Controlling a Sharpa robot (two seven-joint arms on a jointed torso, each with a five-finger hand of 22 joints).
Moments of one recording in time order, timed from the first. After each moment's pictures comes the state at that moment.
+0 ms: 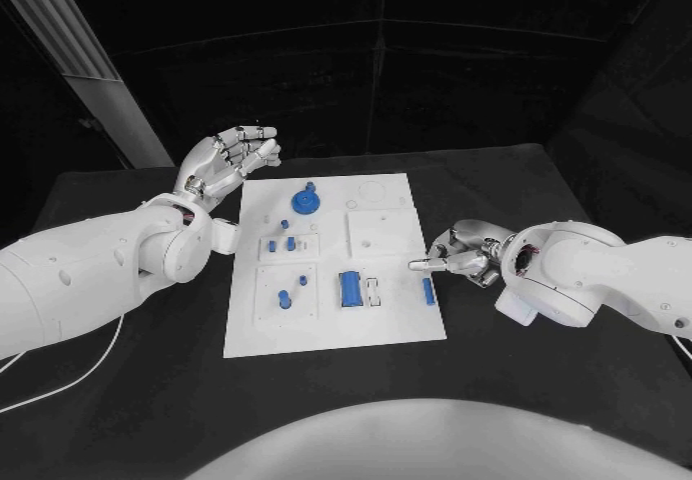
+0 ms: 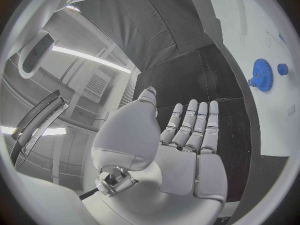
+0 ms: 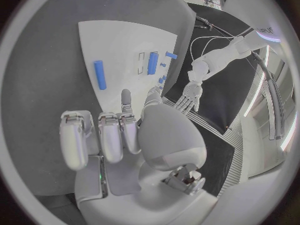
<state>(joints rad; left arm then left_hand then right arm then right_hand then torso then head) 1.26 -0.63 -0.23 1.19 -0.15 -0.21 0.68 1.28 0.06 -0.13 0.29 0.34 0.38 0.15 0.52 0.08 0.46 0.25 0.61 0.07 0.25 0.25 0.83 0.21 0.12 0.42 0.29 0.16 0.79 1.15 -1.21 -0.14 1.95 -0.91 -0.32 -0.45 1.25 0.13 -0.29 0.29 0.11 0.71 0.14 0.73 0.39 1.47 0.08 1.57 1.31 1.47 0.01 1.57 1.31 0.01 1.47 0.12 1.57 1.31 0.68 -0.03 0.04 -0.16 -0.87</state>
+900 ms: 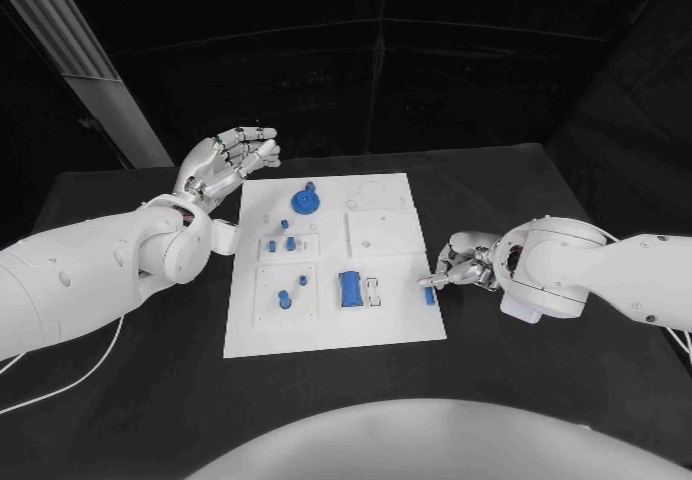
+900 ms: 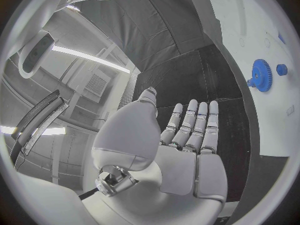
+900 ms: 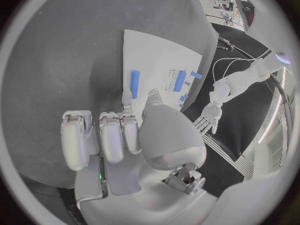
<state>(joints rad) 1.26 -0.63 -0.23 1.19 -0.15 -0.21 0.68 1.28 0.07 -0.13 0.29 0.34 0.38 0.15 0.52 0.08 0.46 0.25 0.61 0.07 0.25 0.25 0.82 0.20 0.12 0.42 0.29 0.16 0.80 1.15 -1.15 -0.14 1.88 -1.07 -0.14 -0.65 1.27 0.17 -0.30 0.29 0.22 0.70 0.12 0.81 0.44 1.47 0.06 1.57 1.31 1.47 -0.01 1.57 1.31 0.01 1.47 0.10 1.57 1.31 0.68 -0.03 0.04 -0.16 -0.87</state>
